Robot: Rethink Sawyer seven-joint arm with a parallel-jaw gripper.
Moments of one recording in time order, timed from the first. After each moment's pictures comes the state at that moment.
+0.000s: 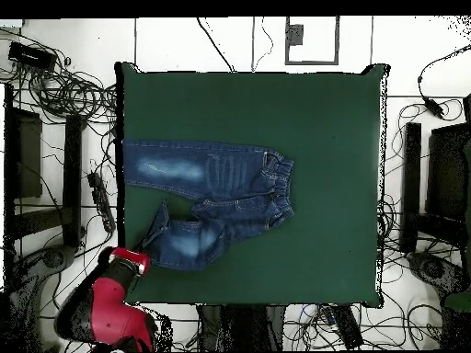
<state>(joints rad) 0.75 -0.46 -0.16 2.12 0.84 -0.49 1.88</state>
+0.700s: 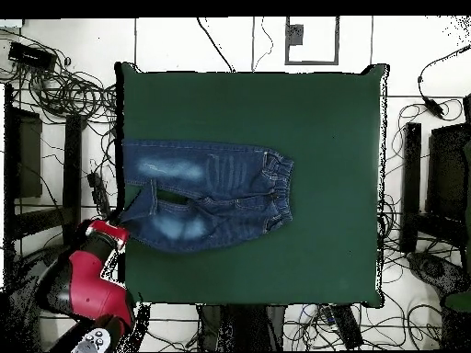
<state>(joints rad) 0.79 -0.38 -0.15 1.90 1.04 -0.48 1.88</state>
